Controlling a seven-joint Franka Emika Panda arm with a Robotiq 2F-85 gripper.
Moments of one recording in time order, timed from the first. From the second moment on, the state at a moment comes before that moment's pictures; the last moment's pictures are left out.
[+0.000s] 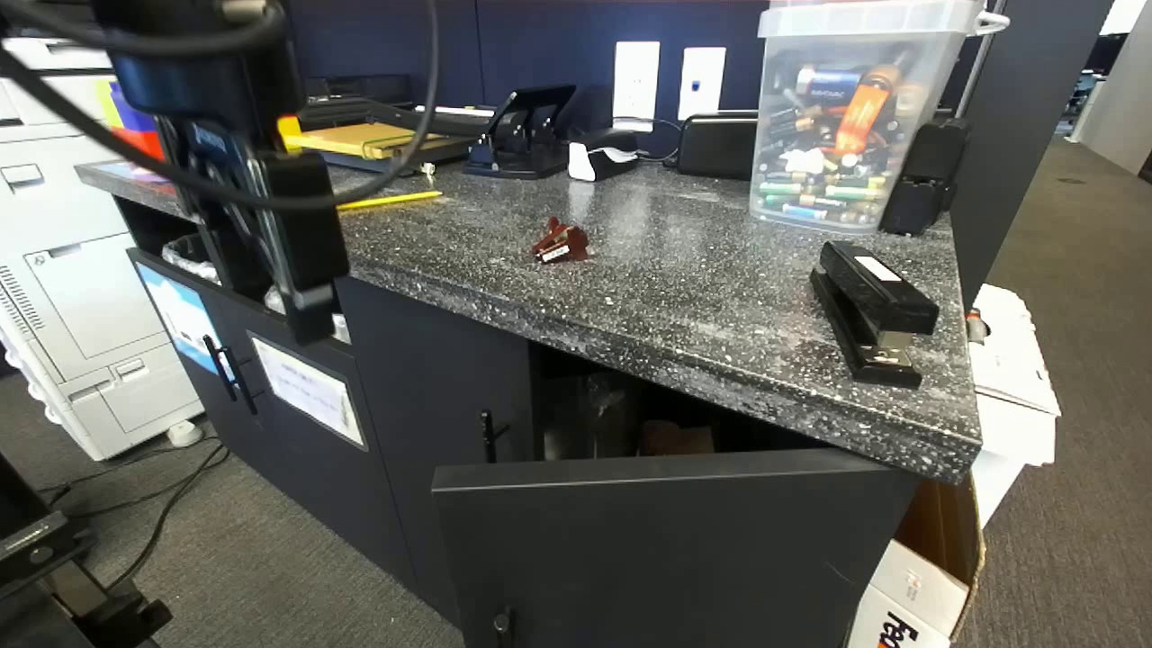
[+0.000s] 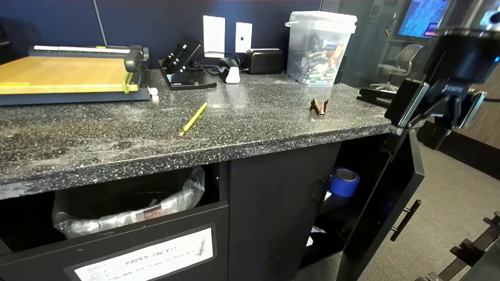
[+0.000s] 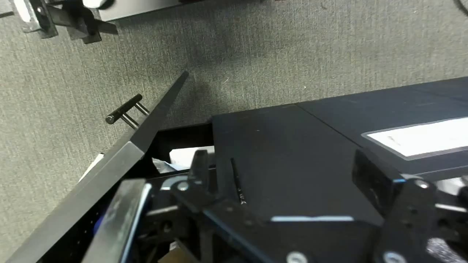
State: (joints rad) arm 0.07 0.10 0.03 -2.43 0.11 2.52 0.17
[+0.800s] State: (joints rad) arm 0.26 0.57 -0.14 -2.24 -0.09 2.86 0.47
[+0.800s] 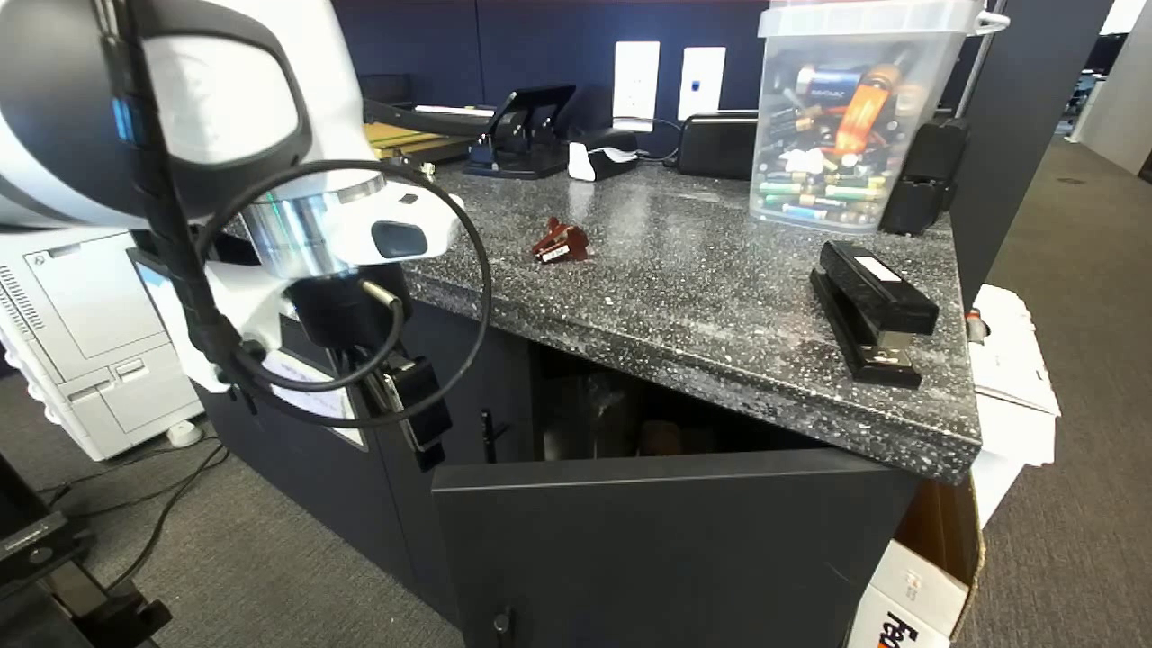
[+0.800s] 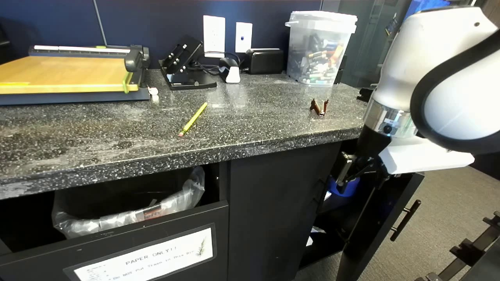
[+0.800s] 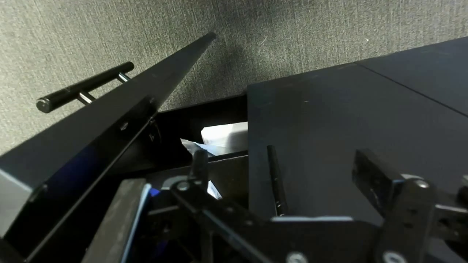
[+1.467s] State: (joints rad) arm 0.40 0.84 -0.28 -2.01 -0.03 2.98 0.54
